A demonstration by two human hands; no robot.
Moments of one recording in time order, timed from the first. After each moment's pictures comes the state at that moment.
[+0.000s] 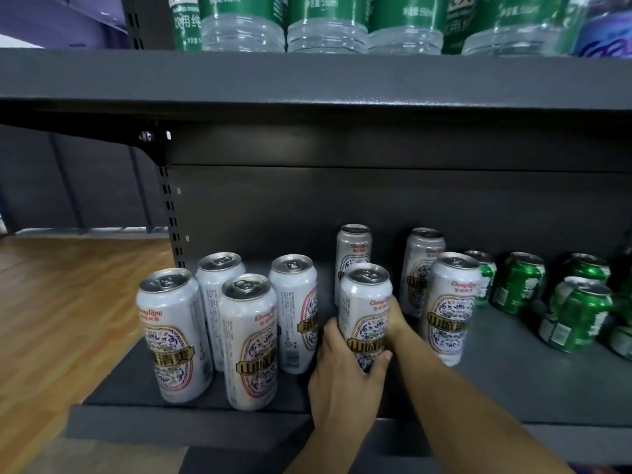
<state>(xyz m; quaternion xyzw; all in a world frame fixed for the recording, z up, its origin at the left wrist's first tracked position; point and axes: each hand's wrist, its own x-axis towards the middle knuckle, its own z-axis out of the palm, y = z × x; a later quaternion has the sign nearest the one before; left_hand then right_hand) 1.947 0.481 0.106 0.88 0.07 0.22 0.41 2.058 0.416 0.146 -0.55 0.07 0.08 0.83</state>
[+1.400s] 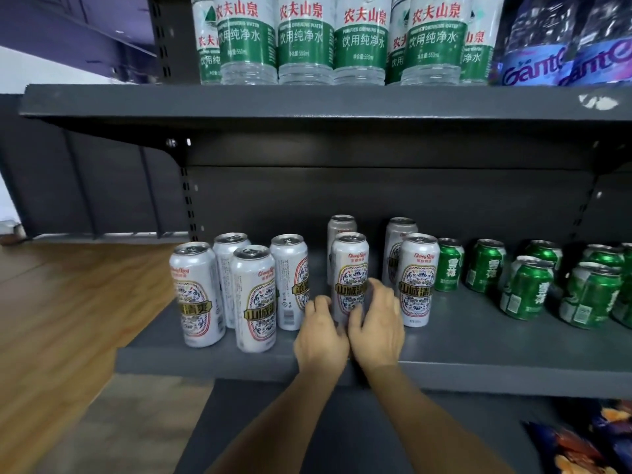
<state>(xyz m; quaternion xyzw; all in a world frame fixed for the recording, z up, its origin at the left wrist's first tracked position) 1.927 0.482 0.104 0.90 0.10 0.26 0.35 1.951 0.398 0.105 -0.85 -0.08 -0.37 0.38</state>
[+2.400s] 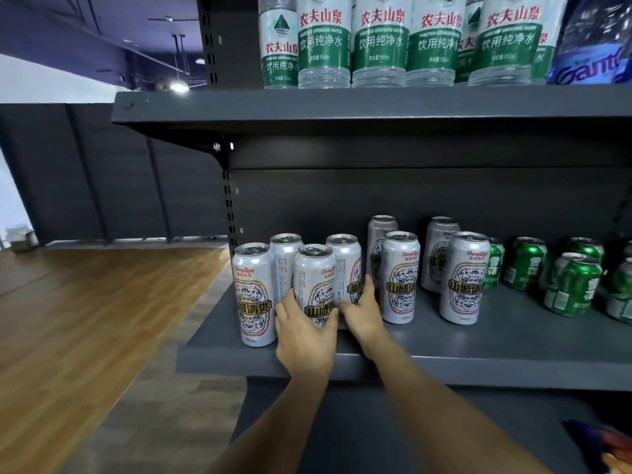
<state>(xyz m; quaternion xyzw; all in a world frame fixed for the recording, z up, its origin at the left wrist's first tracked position) 1.898 0.580 0.107 0.81 0.22 0.37 0.40 1.977 0.500 0.106 -0.76 -0.04 -0.01 0.65</state>
